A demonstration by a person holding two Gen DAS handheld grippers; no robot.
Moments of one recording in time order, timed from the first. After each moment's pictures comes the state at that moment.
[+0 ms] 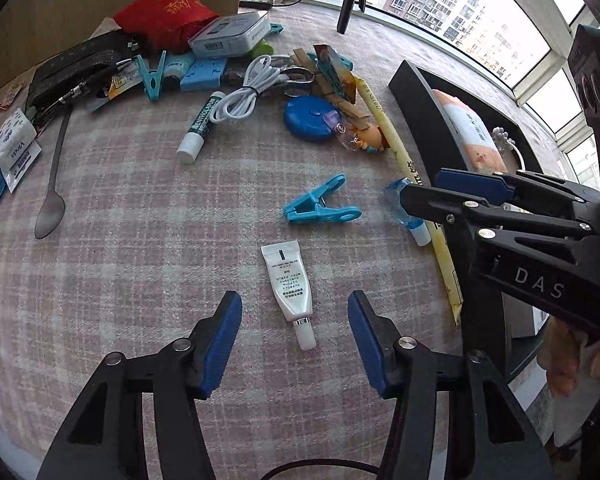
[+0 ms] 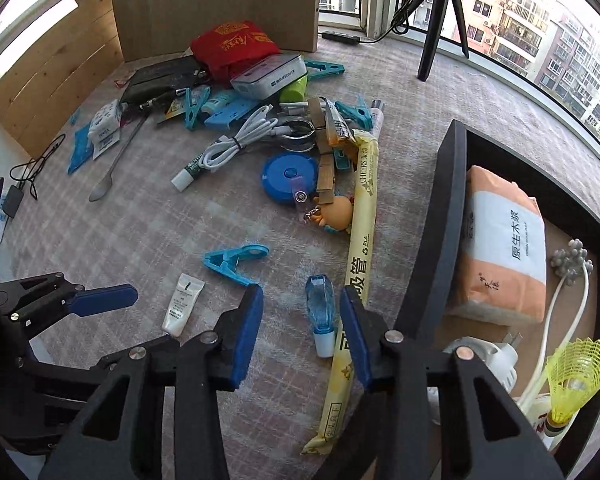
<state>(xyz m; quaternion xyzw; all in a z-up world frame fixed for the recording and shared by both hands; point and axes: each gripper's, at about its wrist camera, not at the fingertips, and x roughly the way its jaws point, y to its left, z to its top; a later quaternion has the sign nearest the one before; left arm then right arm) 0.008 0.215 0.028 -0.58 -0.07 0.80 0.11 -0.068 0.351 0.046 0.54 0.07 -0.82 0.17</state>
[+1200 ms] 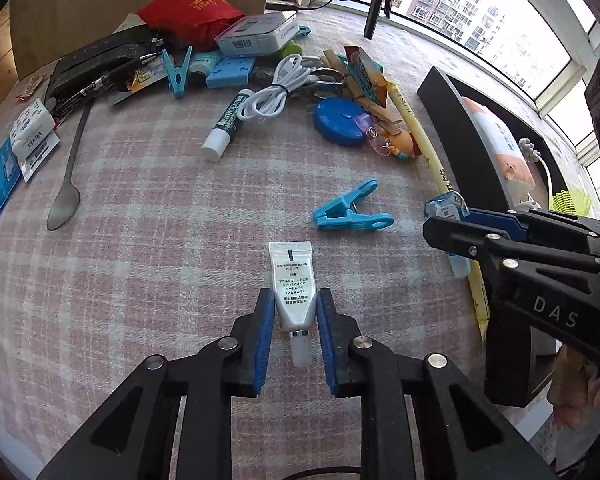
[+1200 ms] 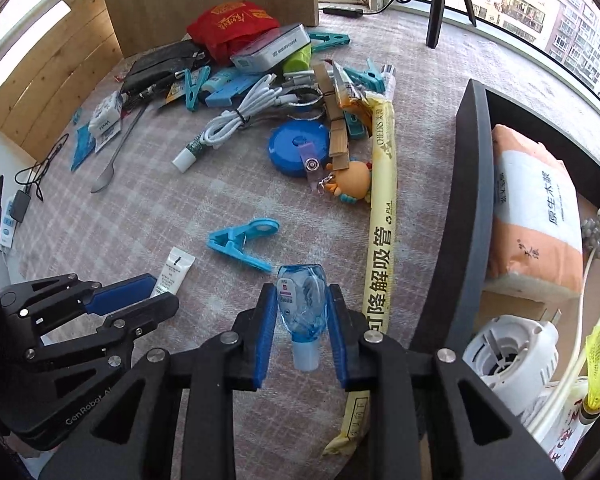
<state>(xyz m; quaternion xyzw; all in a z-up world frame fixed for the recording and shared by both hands) 0.010 0.209 0.024 -0.57 -0.07 0.82 0.06 -0.061 0.361 0.032 0.56 0.02 -0.81 0.18</state>
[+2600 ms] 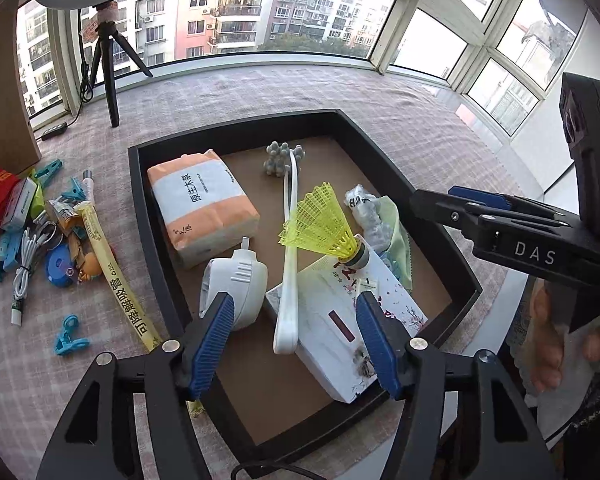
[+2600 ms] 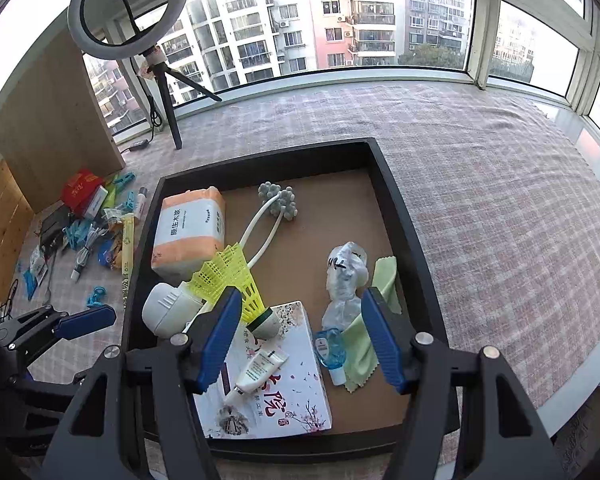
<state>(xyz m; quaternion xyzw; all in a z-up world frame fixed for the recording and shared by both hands) 0.014 0.430 0.123 -0.50 0.02 0.82 0.27 0.019 0.617 0.123 0.47 -0.09 -0.88 -0.03</state>
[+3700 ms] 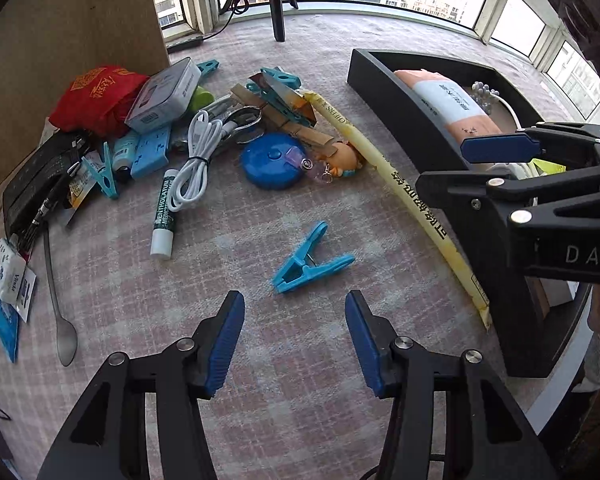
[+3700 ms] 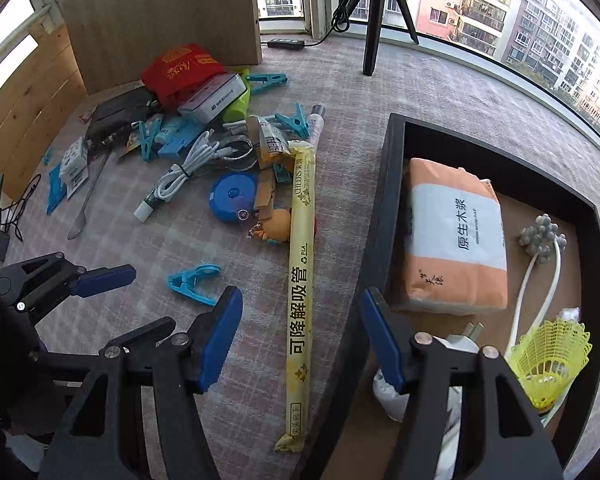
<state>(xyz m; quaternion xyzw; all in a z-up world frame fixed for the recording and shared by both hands) -0.027 0.247 0.037 -0.55 0.08 0.81 0.17 -0.079 0.379 0.051 0.55 0.04 -0.83 0.11</state>
